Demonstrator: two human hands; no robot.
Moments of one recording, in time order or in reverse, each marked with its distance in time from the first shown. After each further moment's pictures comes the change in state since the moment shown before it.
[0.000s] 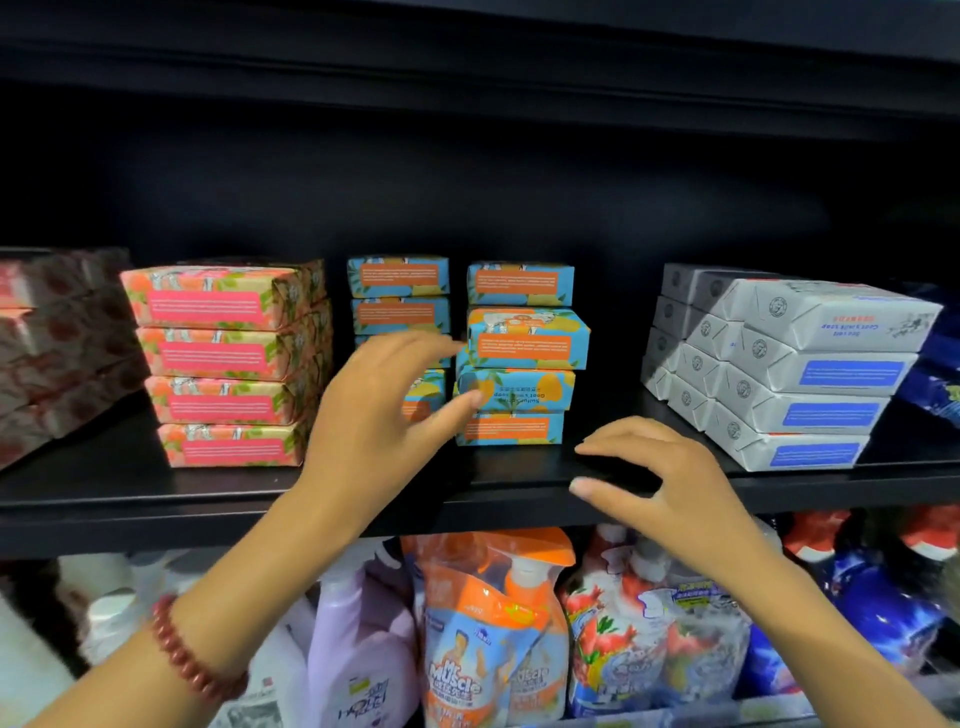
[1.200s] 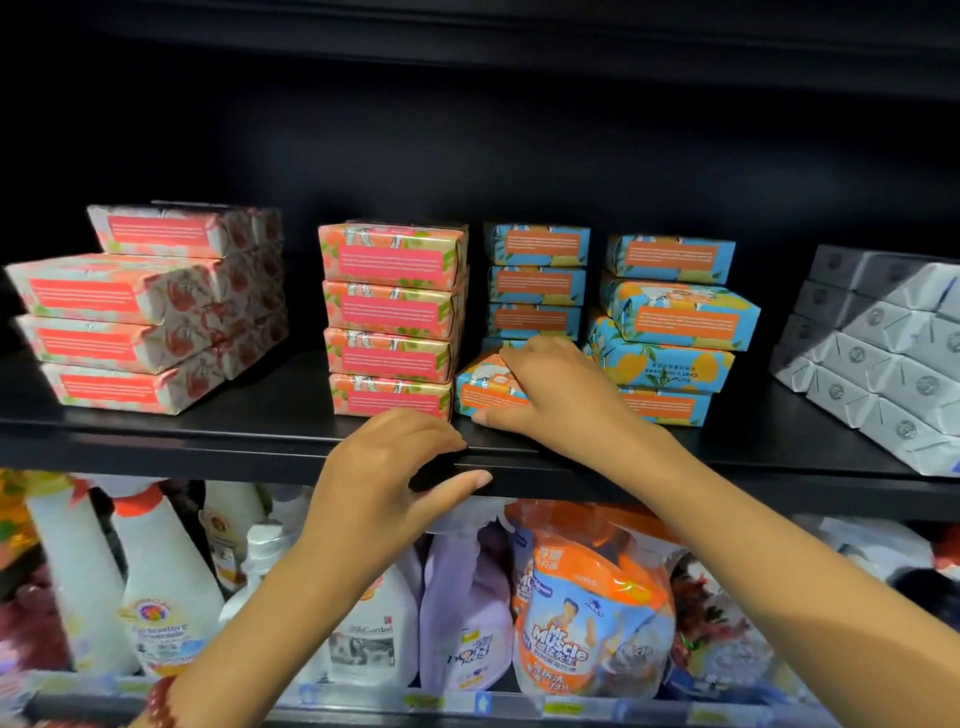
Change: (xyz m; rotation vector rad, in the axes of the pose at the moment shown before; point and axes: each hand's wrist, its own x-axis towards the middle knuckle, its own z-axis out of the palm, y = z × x) left_hand -0.088 -0.062 -0.061 0.090 -0.121 -0.067; right_hand 0.101 -0.117 0.114 -0.487 -0.319 -0.125
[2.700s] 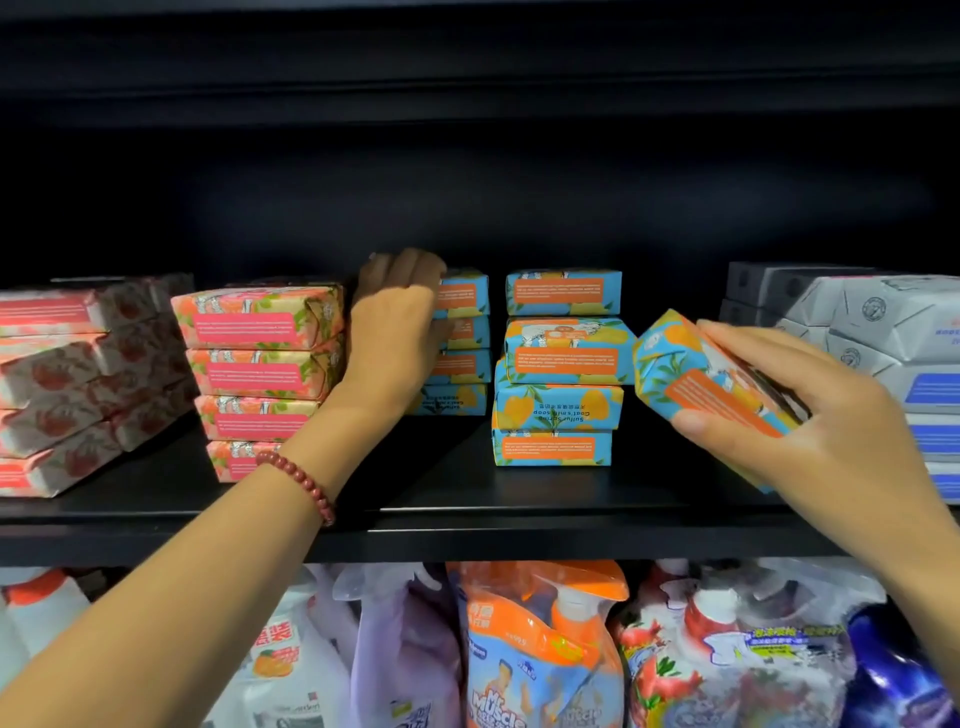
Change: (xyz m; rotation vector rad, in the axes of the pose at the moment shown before) left_hand 0.176 0.019 0.062 0.389 0.187 -0.040; right_hand -0.128 0.136 -0.069 0.604 0.588 0.095
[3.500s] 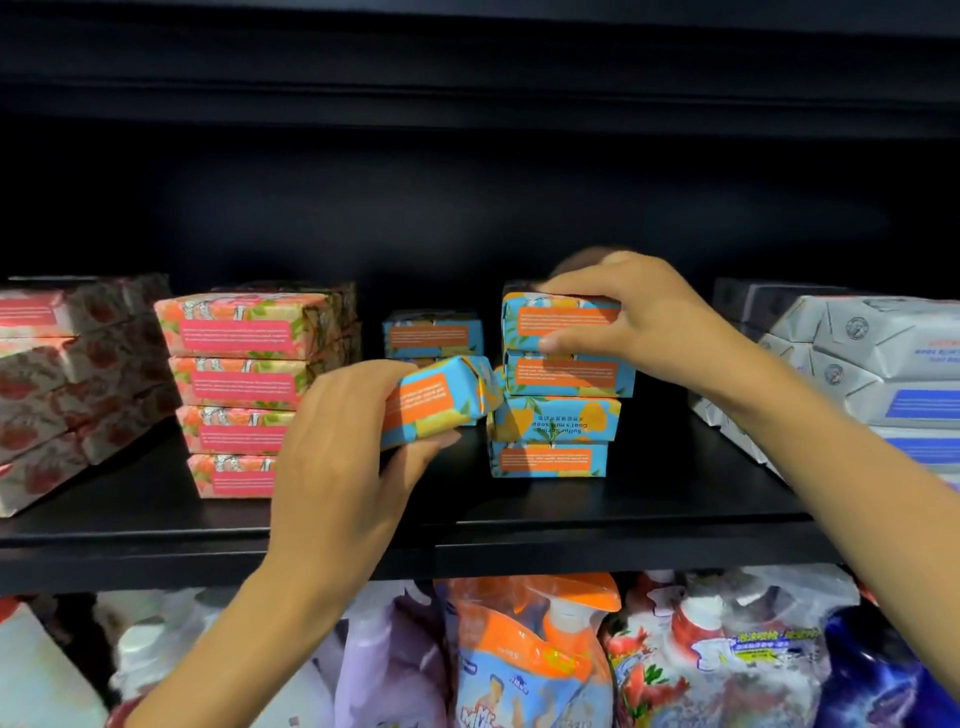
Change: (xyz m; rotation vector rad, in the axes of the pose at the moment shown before) left_hand -0.097 0.011 -0.060 -0.312 0.125 0.061; right_hand 0.109 -0.006 0.046 -0.213 -0.395 -0.114
